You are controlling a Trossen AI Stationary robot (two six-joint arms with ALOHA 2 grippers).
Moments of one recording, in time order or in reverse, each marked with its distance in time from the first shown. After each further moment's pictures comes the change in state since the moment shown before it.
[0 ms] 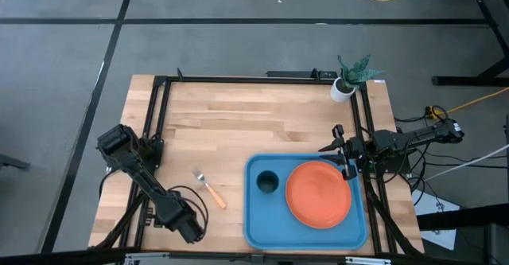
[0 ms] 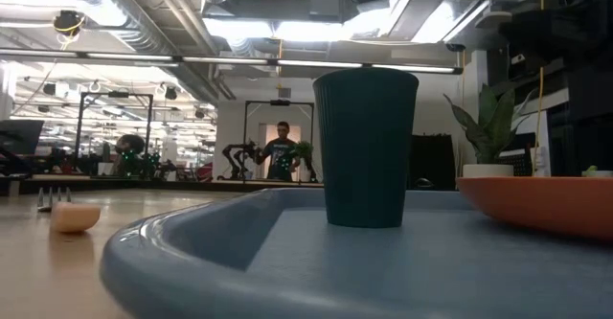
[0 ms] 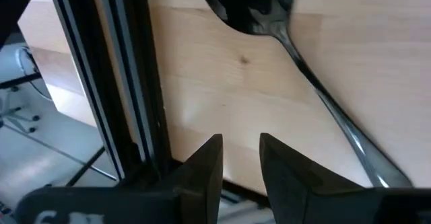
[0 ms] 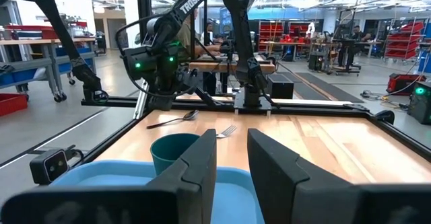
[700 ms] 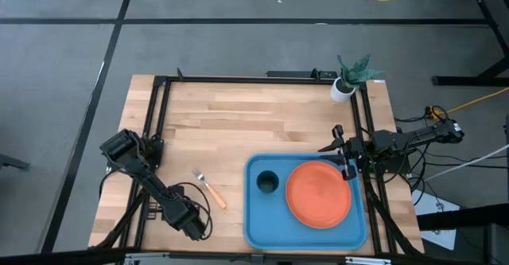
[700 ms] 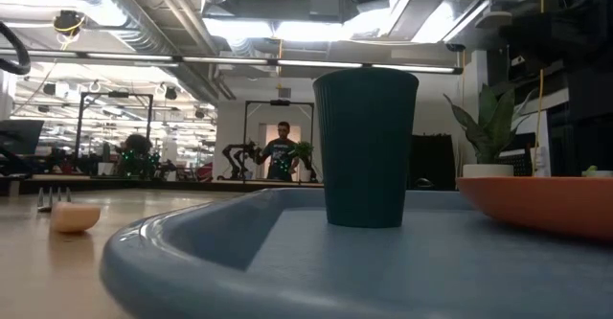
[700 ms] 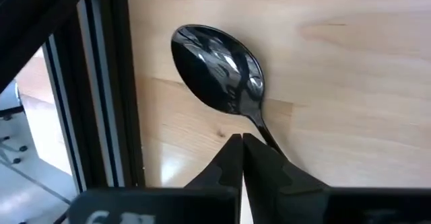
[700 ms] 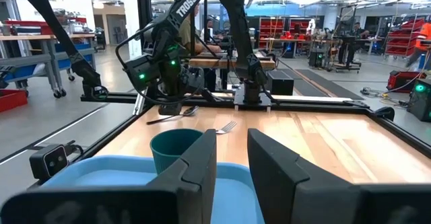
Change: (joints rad) left arm 0.024 0.072 -0.001 -0.083 -0.125 0.037; right arm 0.000 0.000 0.000 -0.015 0.000 -0.001
